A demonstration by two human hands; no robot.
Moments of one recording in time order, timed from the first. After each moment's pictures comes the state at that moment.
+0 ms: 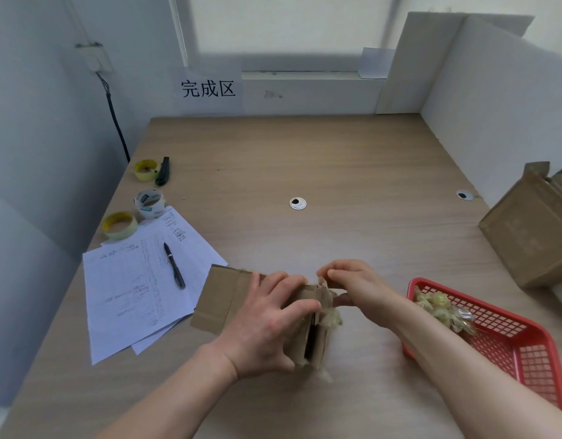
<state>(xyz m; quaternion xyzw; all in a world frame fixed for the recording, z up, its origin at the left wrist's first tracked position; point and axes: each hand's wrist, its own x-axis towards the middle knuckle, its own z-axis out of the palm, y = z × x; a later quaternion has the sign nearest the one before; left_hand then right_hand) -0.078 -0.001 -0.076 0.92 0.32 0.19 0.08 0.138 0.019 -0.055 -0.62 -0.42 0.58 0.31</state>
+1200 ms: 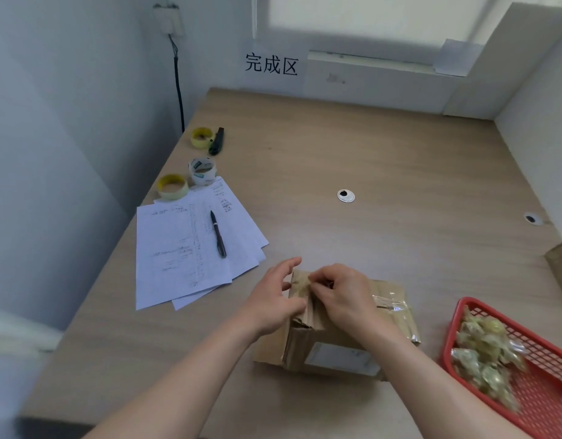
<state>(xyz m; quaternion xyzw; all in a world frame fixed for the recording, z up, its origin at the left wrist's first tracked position) -0.118 0.003 -0.100 0.53 0.58 0.28 0.55 0.050 0.025 -0.107 -0.64 -0.68 0.29 0.23</state>
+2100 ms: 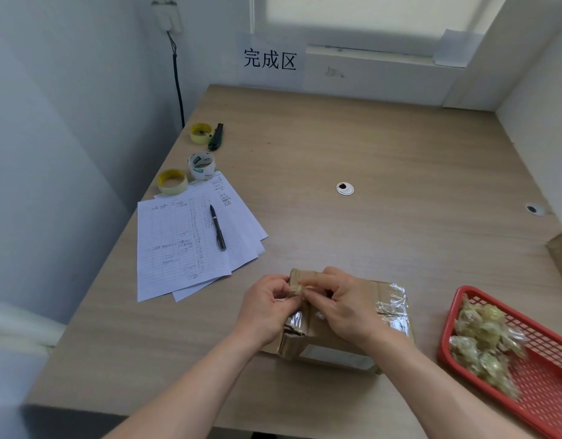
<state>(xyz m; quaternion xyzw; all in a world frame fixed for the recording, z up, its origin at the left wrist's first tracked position) -0.106 -0.026 -0.122 0.49 0.61 0.39 0.49 0.058 -0.007 -0.109 -0.55 -0.71 0.33 0.29</state>
